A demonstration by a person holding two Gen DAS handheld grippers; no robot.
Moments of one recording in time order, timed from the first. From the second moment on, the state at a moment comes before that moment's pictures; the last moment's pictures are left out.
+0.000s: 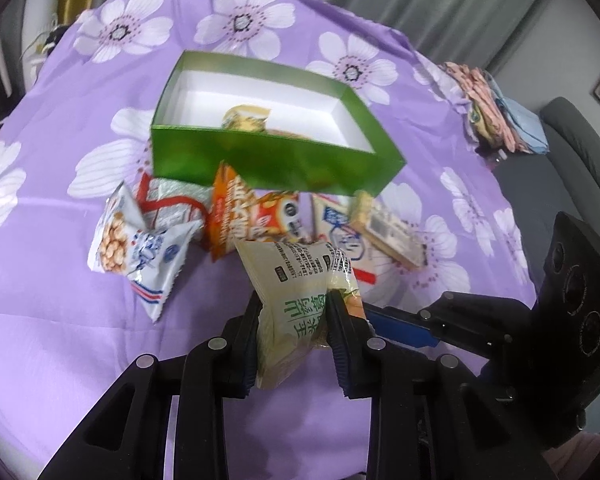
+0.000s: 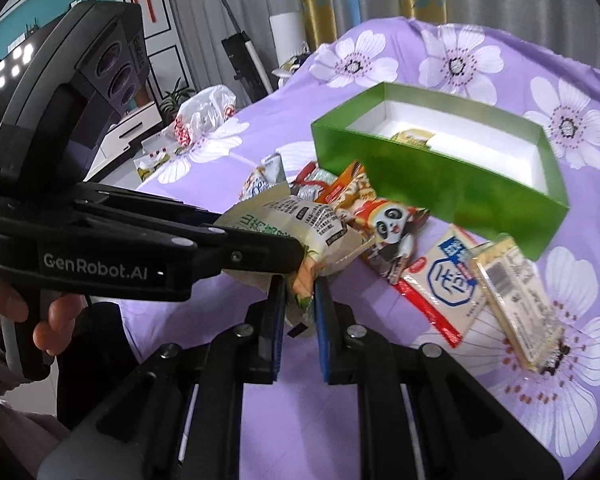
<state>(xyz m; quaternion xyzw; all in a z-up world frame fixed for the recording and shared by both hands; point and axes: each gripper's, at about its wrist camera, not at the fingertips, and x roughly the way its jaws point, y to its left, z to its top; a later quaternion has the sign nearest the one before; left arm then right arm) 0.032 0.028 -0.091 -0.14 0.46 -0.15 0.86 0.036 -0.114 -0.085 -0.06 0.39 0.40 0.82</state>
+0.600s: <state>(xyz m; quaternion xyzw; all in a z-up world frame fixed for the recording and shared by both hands) 0.034 0.001 -0.062 -0.11 0.44 -0.17 0.87 0.030 -0.144 -0.062 -0.04 0.36 0.38 0.85</state>
